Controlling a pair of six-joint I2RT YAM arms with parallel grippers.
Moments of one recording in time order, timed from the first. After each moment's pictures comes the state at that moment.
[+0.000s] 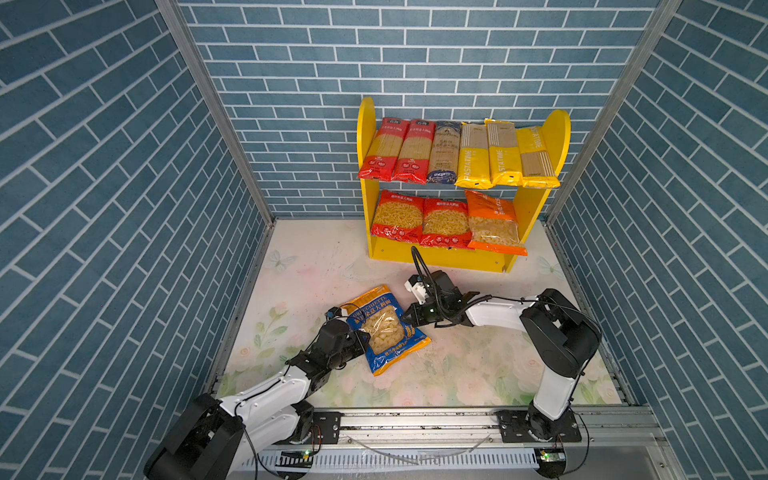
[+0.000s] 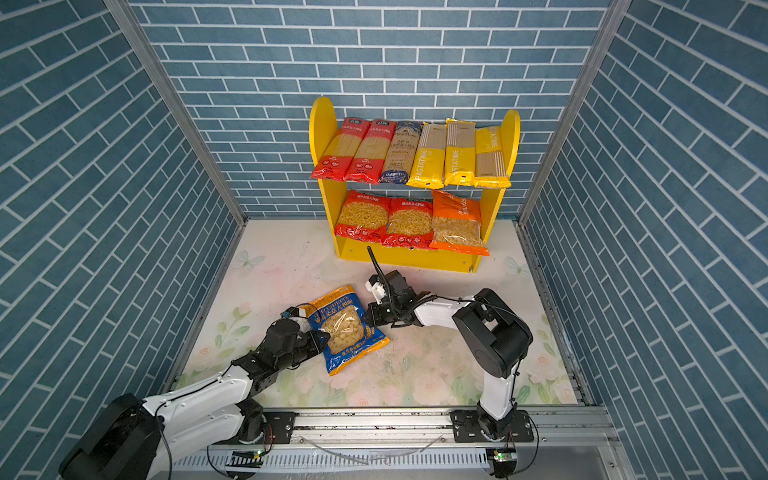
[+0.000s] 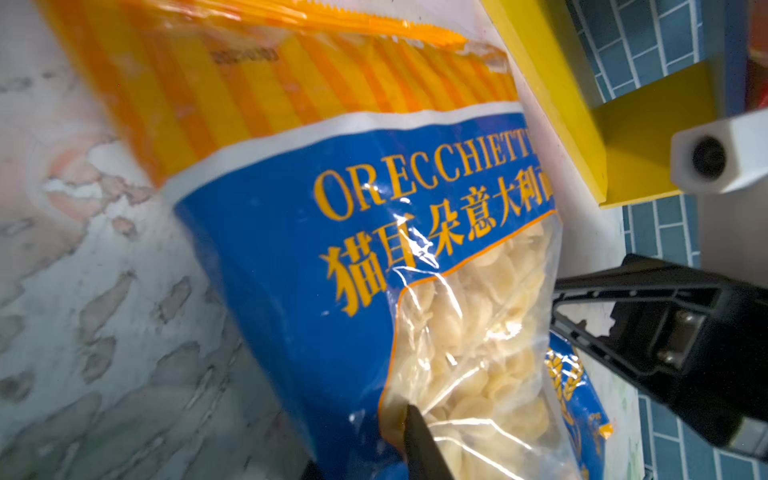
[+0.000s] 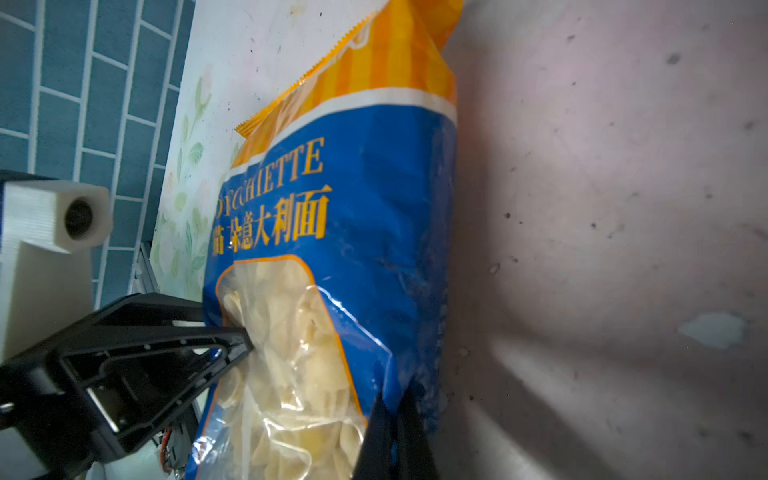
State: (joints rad) left arm -0.56 1.02 0.19 0.15 0.10 -0.91; right arm 0.79 1.81 0.95 0.03 -0.48 0.51
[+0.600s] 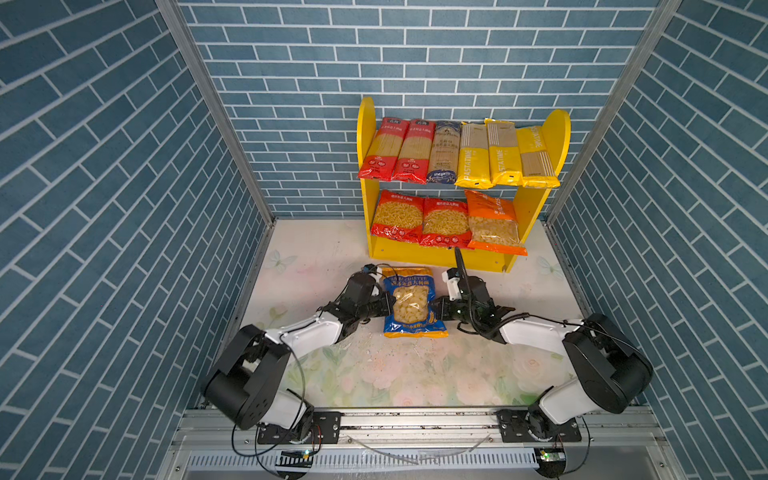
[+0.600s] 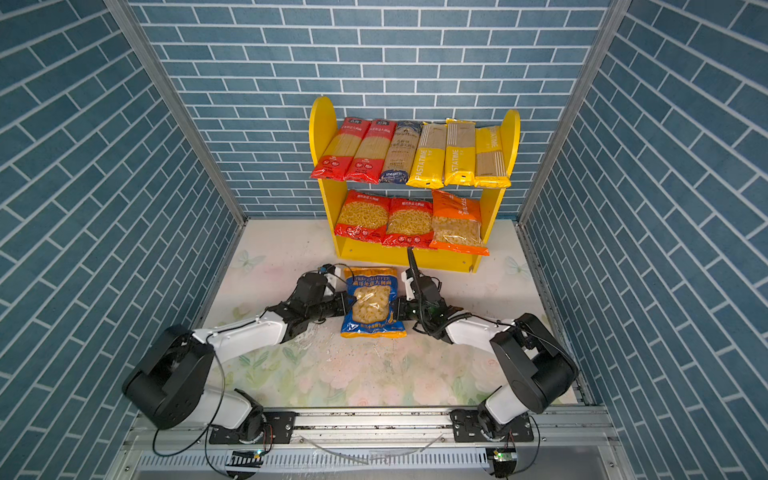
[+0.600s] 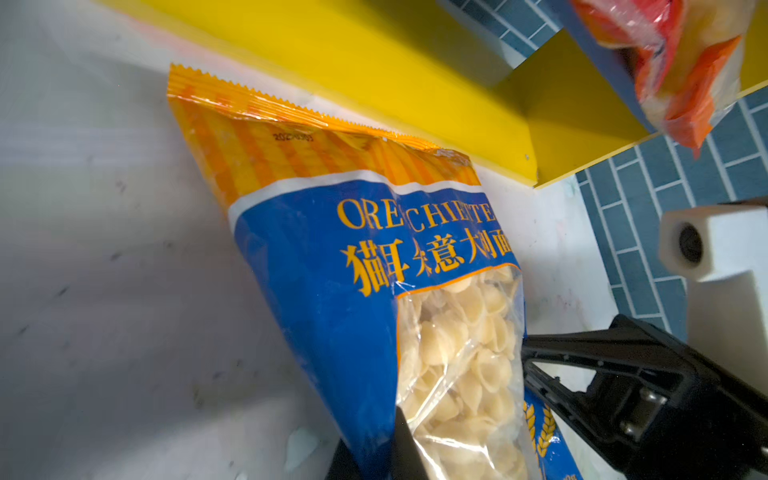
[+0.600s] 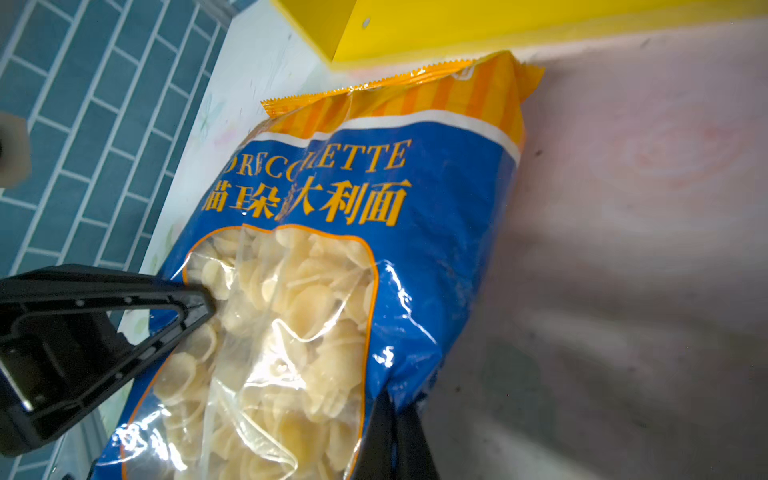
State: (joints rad) left arm -0.56 1.50 0.72 0.16 0.23 -0.64; right arm 0.65 1.51 0.65 0.25 -0.20 0.58
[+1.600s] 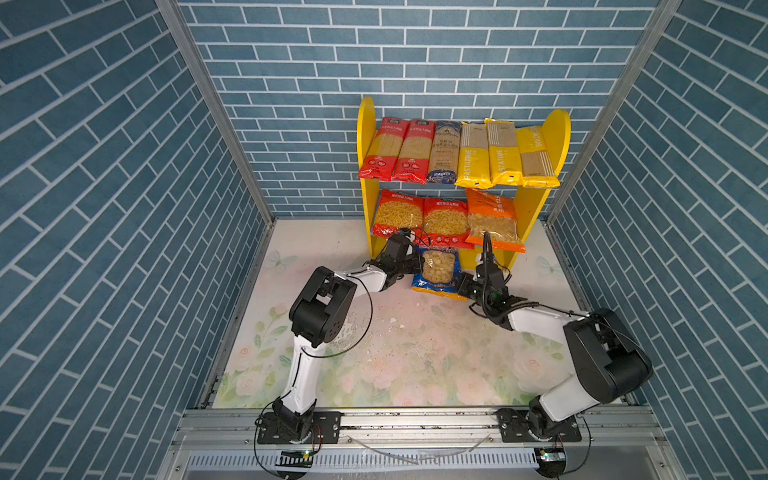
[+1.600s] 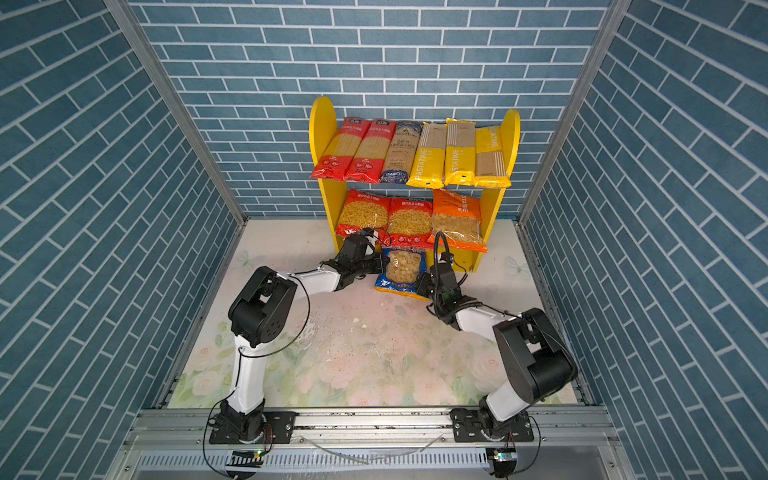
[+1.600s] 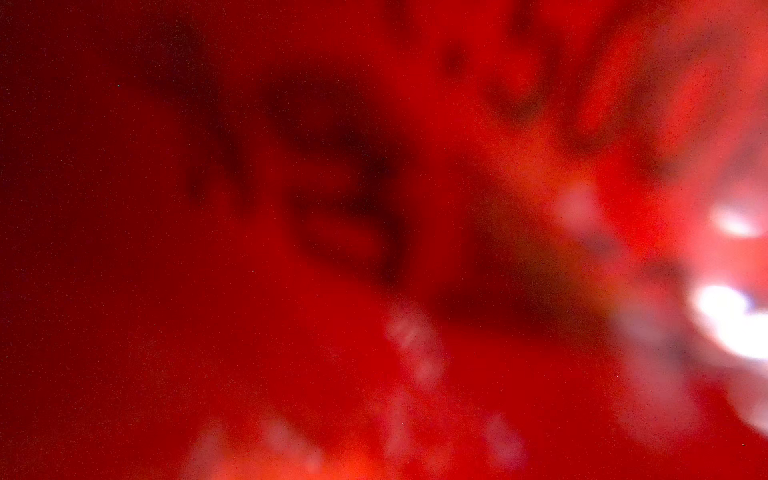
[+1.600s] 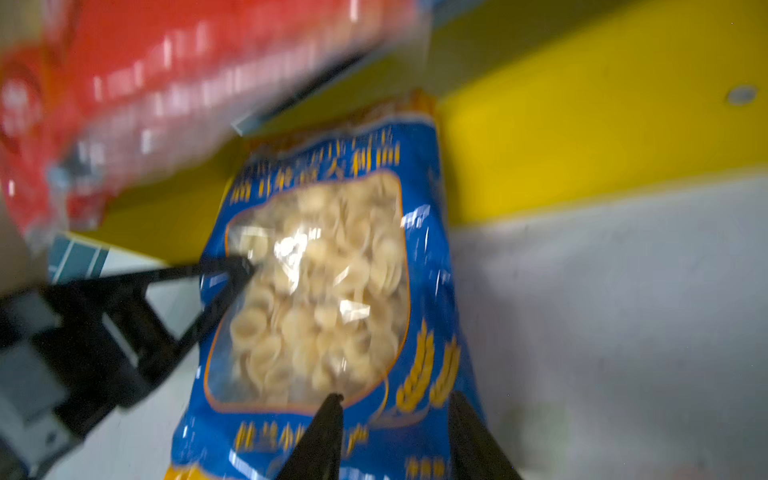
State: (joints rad) left arm -0.55 2.14 1.40 0.19 0.21 -0.55; right arm 0.53 1.53 0.66 0.27 0.05 0.71
